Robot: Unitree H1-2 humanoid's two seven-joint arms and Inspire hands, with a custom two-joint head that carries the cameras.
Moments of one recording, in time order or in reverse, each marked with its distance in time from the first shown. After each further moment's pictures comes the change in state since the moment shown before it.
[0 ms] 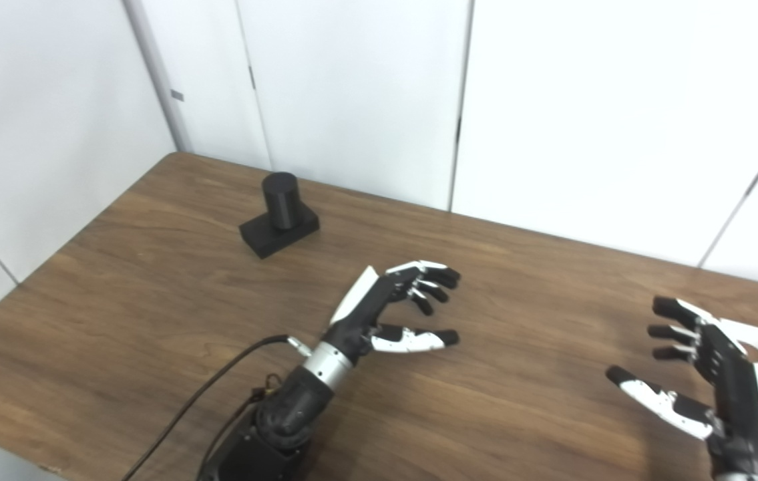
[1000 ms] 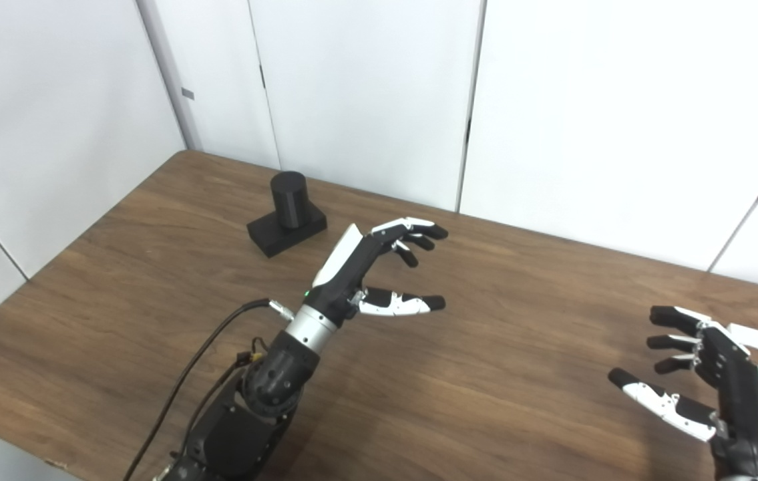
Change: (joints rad) left arm -0.045 0.073 0.041 -0.121 0.092 0.034 0.045; right arm 0.000 0.002 0.008 -0.031 -0.008 0.041 0.010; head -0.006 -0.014
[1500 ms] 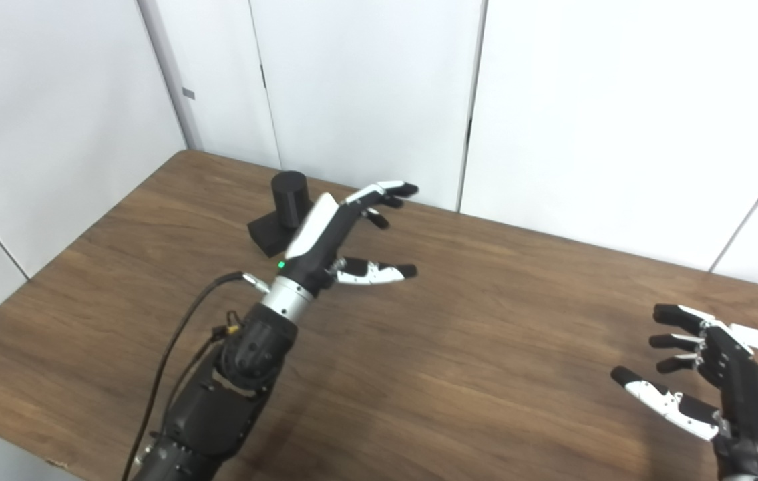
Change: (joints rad) left arm -0.027 0.066 0.073 -0.110 0.071 0.132 0.001; right arm -0.002 -0.001 -0.002 -0.028 0.003 0.029 0.004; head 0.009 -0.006
